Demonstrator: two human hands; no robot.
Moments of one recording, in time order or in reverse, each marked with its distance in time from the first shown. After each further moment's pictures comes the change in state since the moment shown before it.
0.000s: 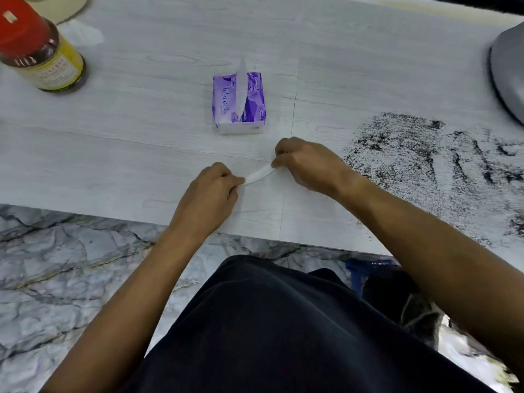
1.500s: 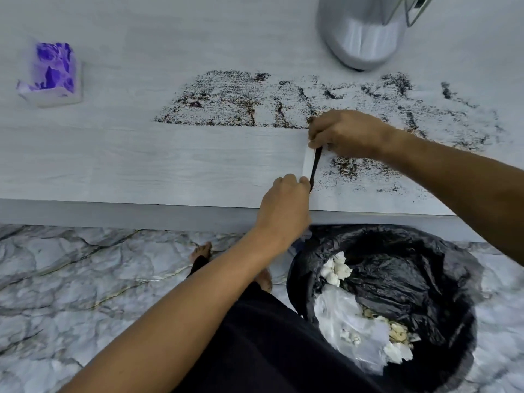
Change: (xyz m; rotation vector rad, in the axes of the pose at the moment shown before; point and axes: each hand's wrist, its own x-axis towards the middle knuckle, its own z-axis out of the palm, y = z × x) left_hand 0.019 0.445 0.232 0.105 -0.226 0.009; right_hand -0.347 0.273 -0.054 -0.087 -0.002 -0.179
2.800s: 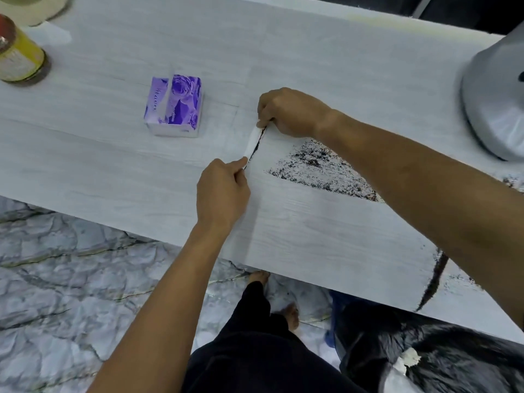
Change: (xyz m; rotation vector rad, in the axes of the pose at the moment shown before) left_hand 0.030 -0.300 -0.114 -0.321 0.470 -0.540; right_hand 0.379 -0.043 0.003 0.103 -0.059 -0.028
